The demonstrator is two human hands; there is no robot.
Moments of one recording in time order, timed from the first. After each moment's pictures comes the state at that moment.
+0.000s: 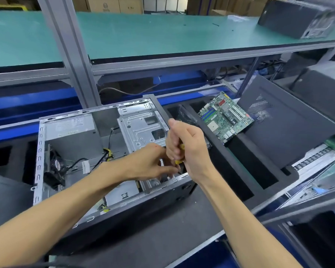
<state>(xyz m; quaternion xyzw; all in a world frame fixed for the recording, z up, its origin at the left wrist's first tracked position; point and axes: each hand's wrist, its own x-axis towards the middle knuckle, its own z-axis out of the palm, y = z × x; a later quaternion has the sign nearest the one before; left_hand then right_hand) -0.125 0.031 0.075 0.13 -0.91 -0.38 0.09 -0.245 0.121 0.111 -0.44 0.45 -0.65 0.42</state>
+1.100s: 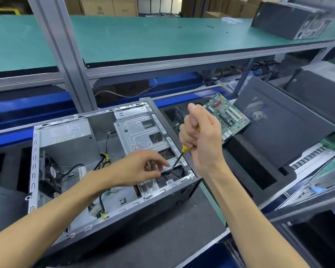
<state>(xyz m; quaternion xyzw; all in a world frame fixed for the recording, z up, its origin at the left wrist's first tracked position) -0.106 0.016 0.062 0.18 -0.91 -0.38 0.07 -0.261 0.116 0.134 -0.36 0.41 -0.74 0.39</state>
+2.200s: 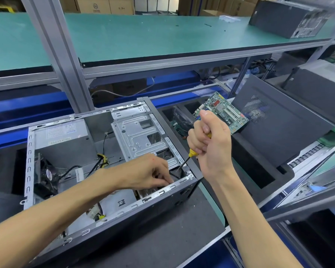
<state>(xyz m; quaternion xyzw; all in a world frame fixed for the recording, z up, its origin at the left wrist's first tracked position) -0.123 0.018 0.059 0.08 -0.94 -0.34 0.01 -0.272 0.127 0.129 -0.32 0.39 -0.77 0.39</state>
